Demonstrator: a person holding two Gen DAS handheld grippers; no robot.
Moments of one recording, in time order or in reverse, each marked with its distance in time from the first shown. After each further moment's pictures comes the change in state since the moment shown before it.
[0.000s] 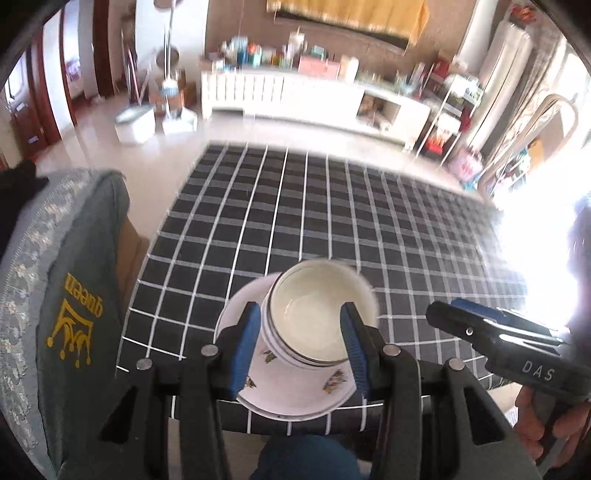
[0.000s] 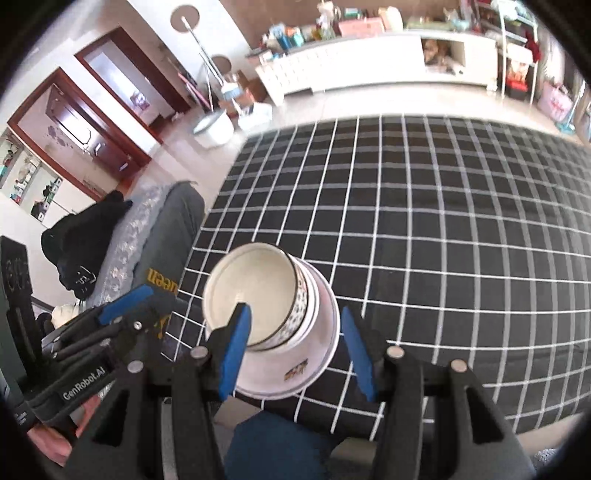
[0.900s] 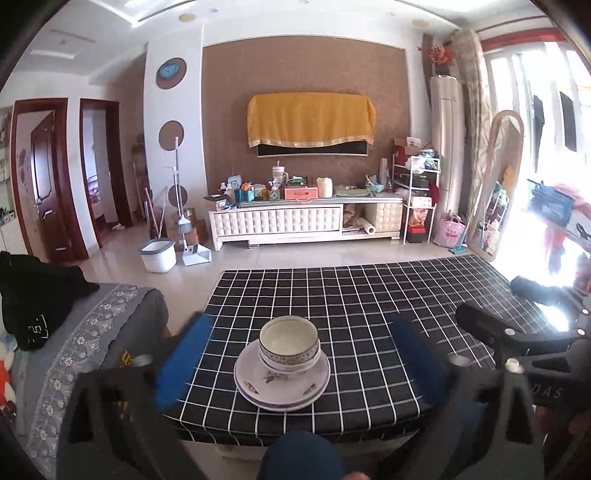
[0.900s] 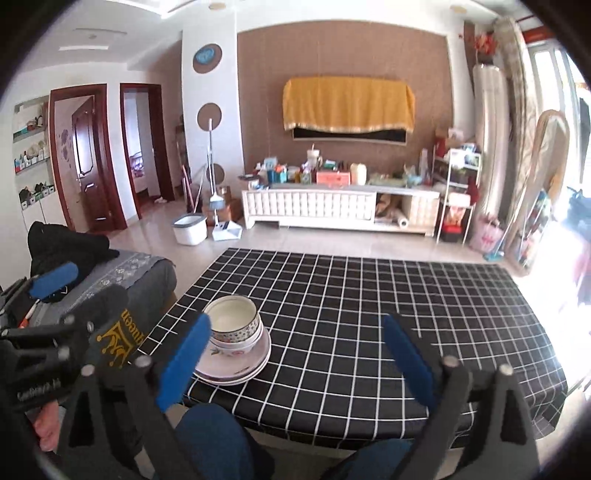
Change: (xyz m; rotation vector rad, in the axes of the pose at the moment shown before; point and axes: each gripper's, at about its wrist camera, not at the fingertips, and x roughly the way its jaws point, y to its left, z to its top) left arm -0.181 -0.080 -0.112 0.195 -0.503 0.093; right arm -0.174 0.028 -0.130 -0.234 -0.548 -0.276
